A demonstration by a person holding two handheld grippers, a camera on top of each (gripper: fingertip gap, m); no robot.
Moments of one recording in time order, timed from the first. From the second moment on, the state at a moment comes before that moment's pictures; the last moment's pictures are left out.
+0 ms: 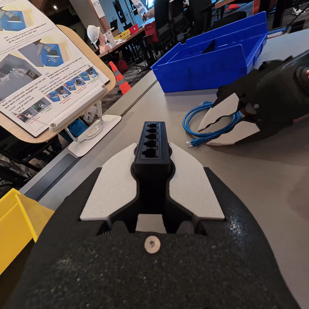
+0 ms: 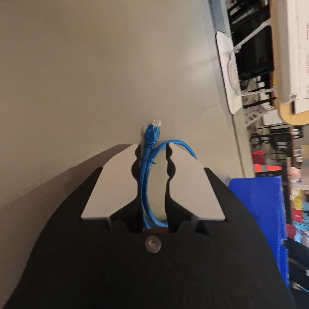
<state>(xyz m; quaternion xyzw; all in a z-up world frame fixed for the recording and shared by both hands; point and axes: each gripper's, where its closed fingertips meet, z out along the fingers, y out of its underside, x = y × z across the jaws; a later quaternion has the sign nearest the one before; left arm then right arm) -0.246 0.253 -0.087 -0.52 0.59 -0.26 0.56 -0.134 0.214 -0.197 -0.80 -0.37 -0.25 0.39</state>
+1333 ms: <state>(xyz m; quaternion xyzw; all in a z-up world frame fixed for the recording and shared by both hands) -0.240 0.243 -0.097 -0.51 0.61 -0.27 0.54 -0.139 0.202 -0.189 -0.88 -0.26 -0.05 0.40</state>
